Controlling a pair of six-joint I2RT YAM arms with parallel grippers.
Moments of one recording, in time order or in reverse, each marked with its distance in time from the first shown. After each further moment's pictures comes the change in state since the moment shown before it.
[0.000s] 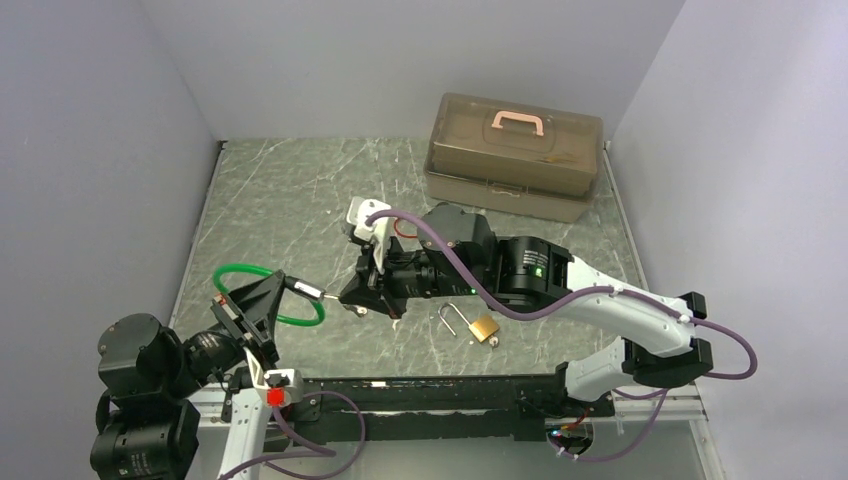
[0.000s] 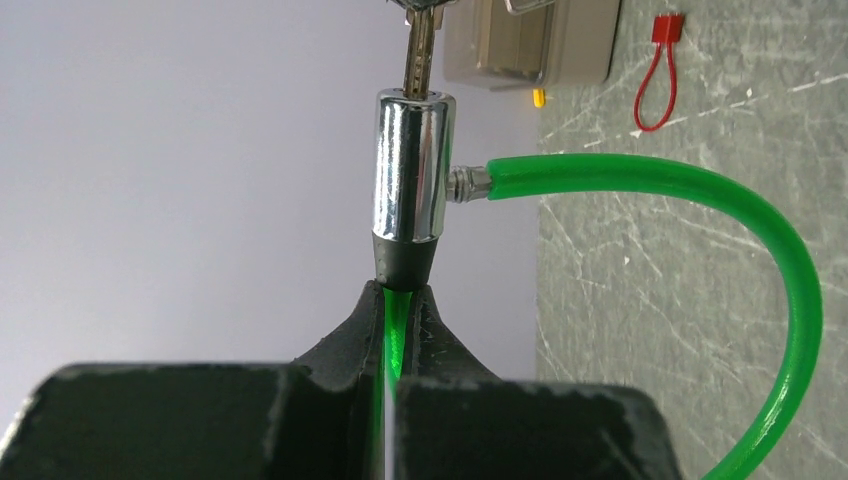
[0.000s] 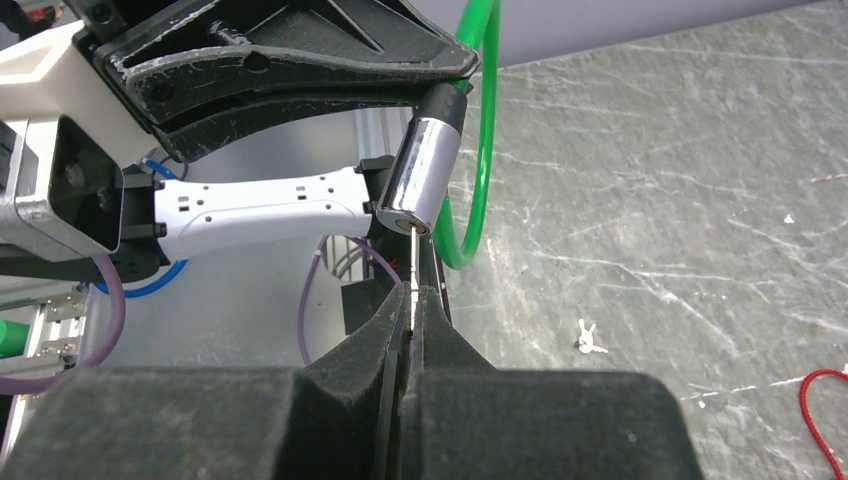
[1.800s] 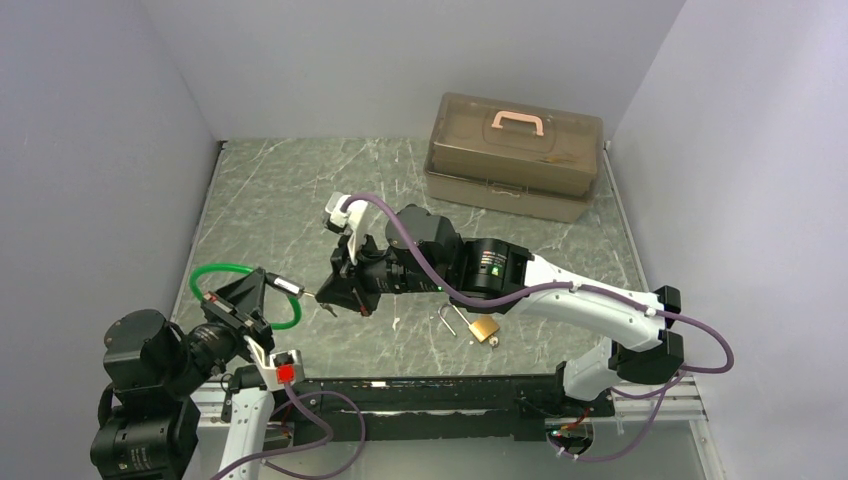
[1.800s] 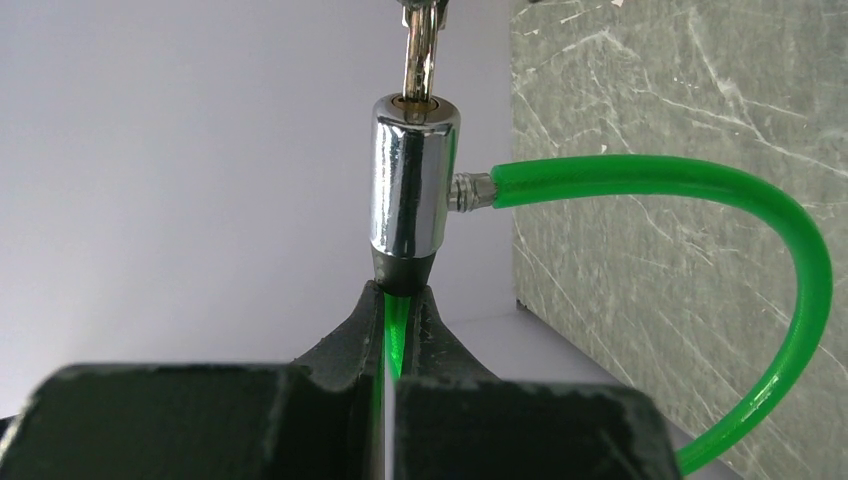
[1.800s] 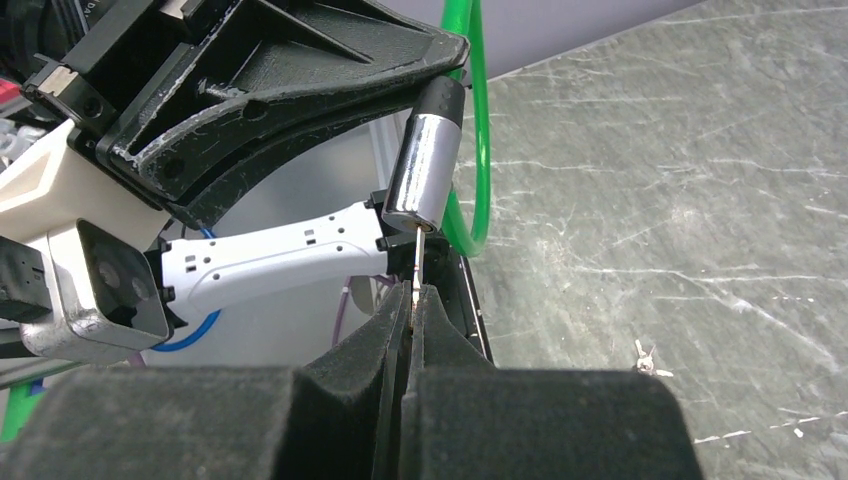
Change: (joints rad) left arm 0.008 0.006 -0.012 -0.079 -0.236 0.090; right arm -0.023 0.090 -0.056 0.151 -0.024 0.157
